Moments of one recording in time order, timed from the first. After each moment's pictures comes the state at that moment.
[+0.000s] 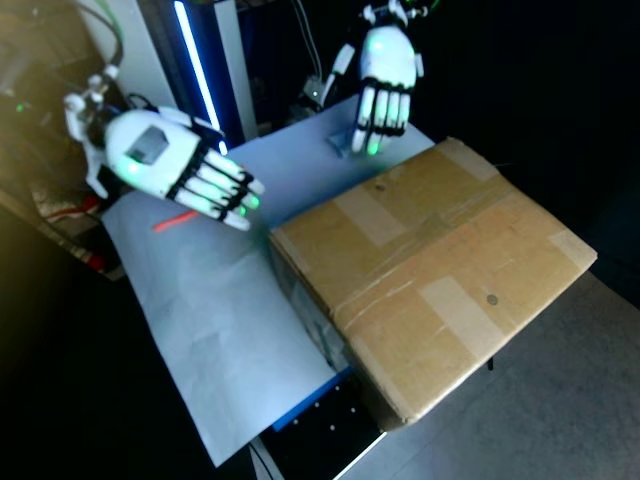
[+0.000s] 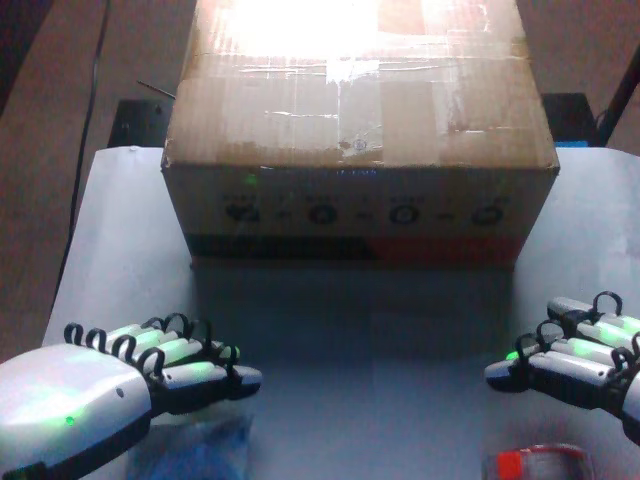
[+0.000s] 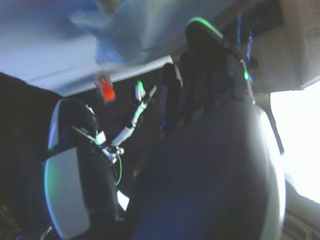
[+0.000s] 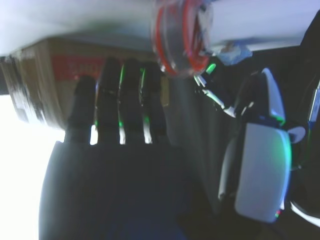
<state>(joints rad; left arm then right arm) 1.19 -0.71 0.59 2.98 0.72 -1.99 -1.32 -0.73 0.51 -2.81 -1.00 2.13</state>
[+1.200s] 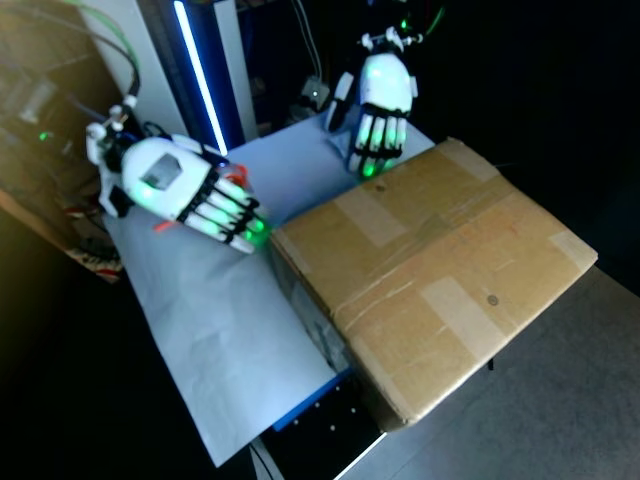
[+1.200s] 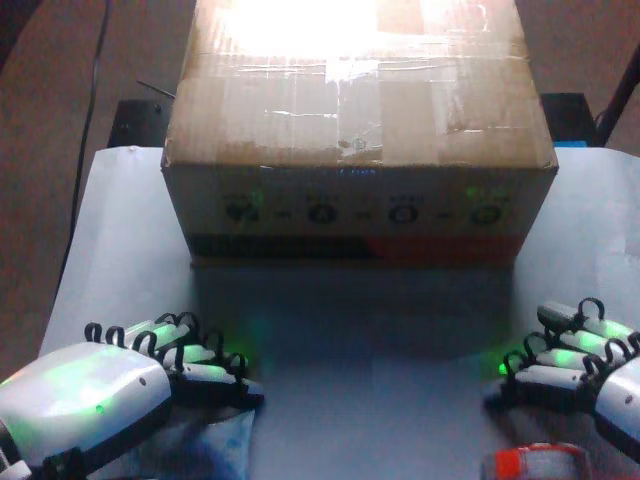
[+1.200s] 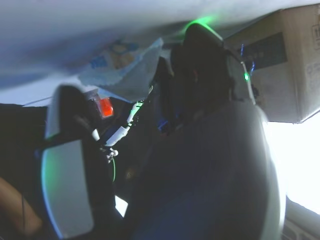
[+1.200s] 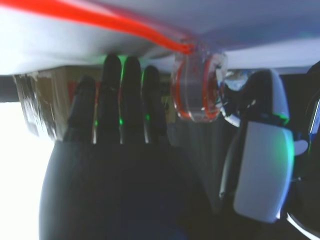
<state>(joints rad) 1.21 -0.85 0.67 2.86 0.75 -1.94 -1.30 -0.86 0.60 -2.72 -1.00 2.02</state>
